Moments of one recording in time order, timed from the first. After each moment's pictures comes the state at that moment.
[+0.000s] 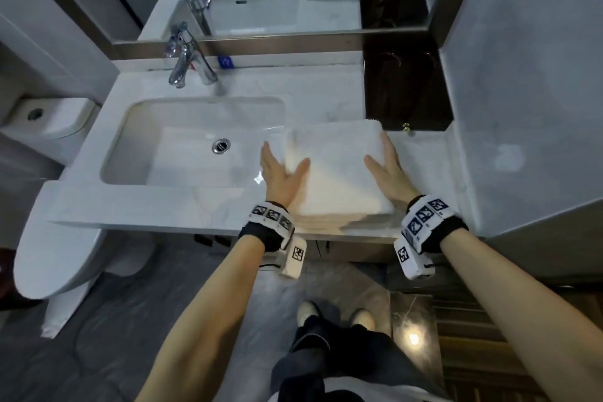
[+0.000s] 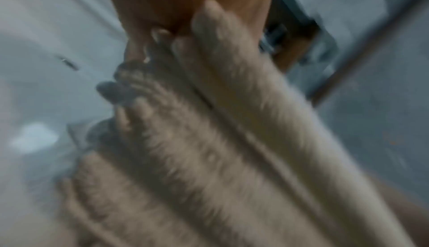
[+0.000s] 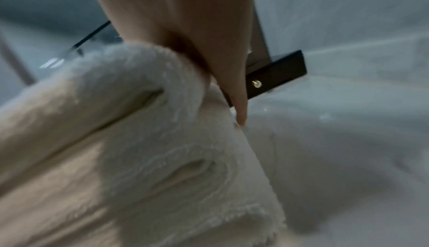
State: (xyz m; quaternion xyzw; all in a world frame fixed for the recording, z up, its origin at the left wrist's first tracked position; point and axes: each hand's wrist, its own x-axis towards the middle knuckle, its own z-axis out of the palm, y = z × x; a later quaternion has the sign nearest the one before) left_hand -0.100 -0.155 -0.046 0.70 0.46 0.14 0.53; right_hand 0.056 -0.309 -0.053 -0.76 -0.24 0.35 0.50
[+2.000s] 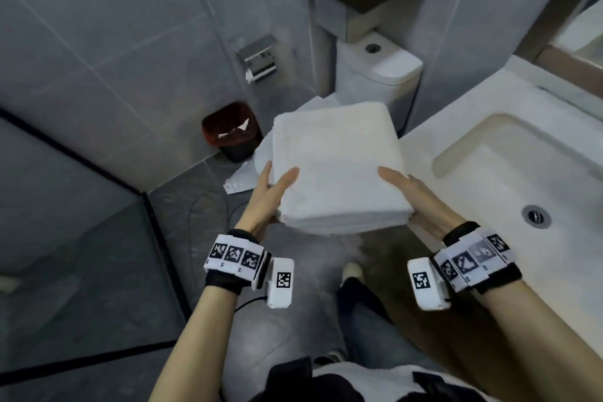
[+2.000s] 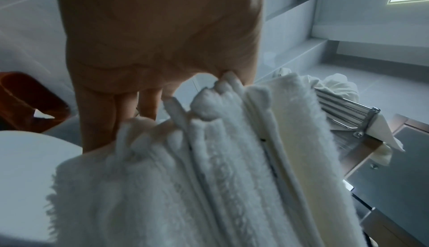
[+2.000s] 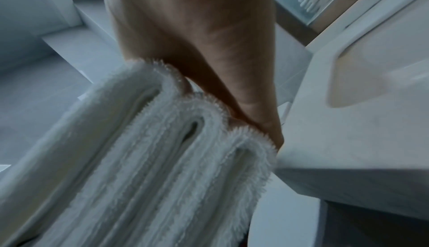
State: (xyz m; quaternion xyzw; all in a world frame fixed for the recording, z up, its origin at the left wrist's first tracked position) left_hand -0.691 0.080 -0.004 0.36 0.61 0.41 0.58; right_hand -0.425 0.097 0.009 -0.55 -0.39 0.68 0.30
